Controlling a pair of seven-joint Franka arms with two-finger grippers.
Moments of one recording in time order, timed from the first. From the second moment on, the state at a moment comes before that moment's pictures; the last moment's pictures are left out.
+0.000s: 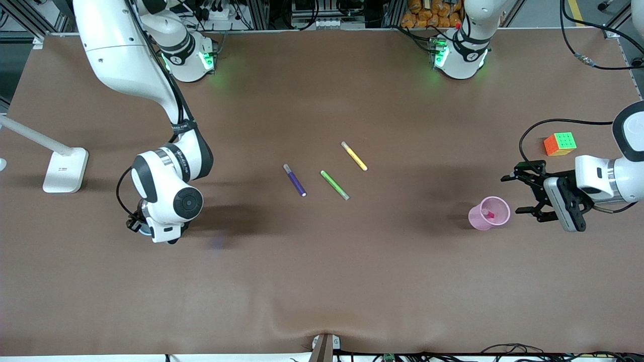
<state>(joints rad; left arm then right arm) 0.72 0.46 -0.77 -1.61 -0.20 1.83 0.89 0.38 0.64 -0.16 -1.61 -0.67 1.79 -0.52</state>
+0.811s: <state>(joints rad) 0.64 0.43 -0.77 -1.43 0.02 1.66 0.04 0.30 0.40 -0.18 -1.56 -0.41 1.72 -0.52</state>
